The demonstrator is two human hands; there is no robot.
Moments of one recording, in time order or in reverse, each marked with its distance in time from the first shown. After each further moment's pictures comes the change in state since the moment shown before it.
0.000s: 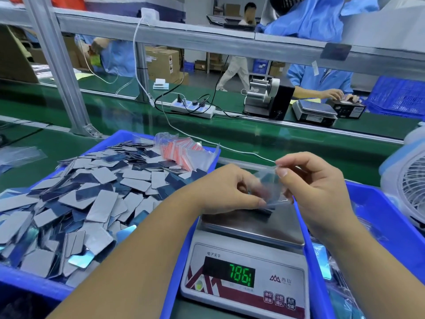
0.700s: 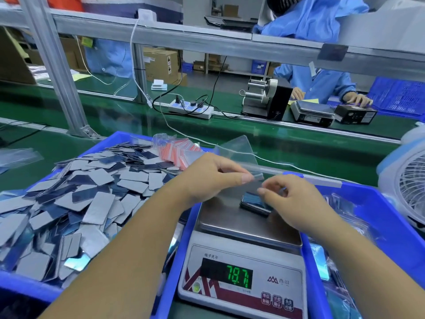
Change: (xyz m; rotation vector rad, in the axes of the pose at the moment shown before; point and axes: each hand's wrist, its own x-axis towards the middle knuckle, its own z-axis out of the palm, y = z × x) left_hand 0.002 -0.015 -0.015 -0.216 0.197 -0.033; right_hand 0.008 0.026 -0.007 -0.850 -0.258 0.295
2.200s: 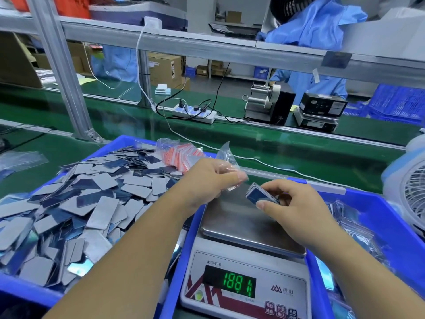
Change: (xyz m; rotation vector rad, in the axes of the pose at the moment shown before) left_hand 0.004 -0.010 -0.001 -0.021 0.131 -0.101; right_hand -0.010 -0.008 0.004 0.285 0.060 -0.131
